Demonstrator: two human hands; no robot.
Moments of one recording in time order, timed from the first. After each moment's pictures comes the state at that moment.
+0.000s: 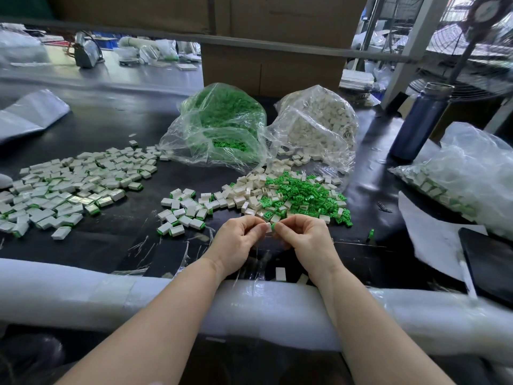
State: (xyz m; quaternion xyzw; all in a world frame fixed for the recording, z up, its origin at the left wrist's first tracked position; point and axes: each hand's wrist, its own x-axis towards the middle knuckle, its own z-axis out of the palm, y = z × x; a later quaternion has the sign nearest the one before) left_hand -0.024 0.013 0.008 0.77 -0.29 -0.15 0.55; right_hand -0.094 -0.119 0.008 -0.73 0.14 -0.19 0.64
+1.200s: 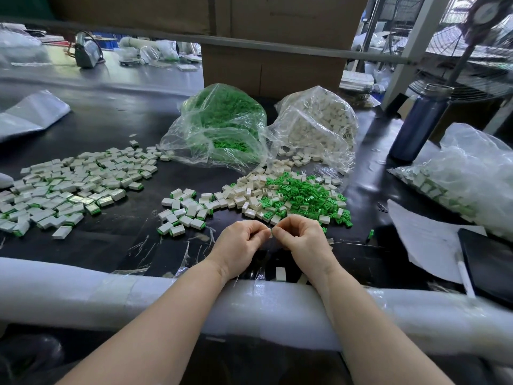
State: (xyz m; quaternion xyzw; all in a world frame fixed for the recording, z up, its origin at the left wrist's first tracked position) left_hand -0.026 0.012 0.005 0.82 -0.34 -0.10 0.45; right_hand -0.094 -0.116 0.009 -0.79 0.14 -0.17 0.57
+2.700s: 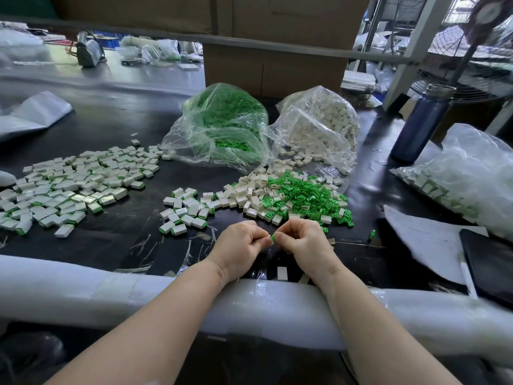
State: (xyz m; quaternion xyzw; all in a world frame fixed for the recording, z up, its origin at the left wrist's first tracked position) left_hand -0.027 0.013 0.006 0.83 -0.37 -0.04 0.41; right_hand -0.094 -0.119 0.008 -0.82 0.14 -0.14 0.54
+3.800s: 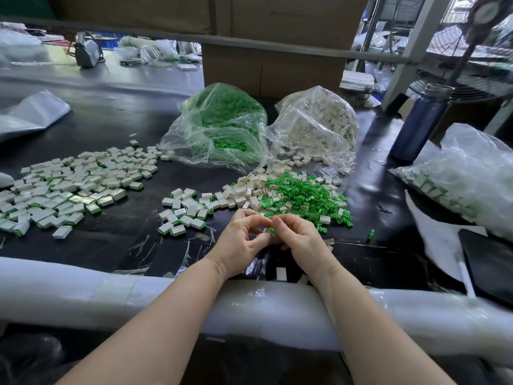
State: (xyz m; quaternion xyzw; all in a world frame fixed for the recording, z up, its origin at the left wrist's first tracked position) left_hand -0.030 0.012 0.013 0.76 -0.32 -0.14 0.55; right_hand -0.090 -0.117 0.004 -0.76 0.08 -0.14 0.62
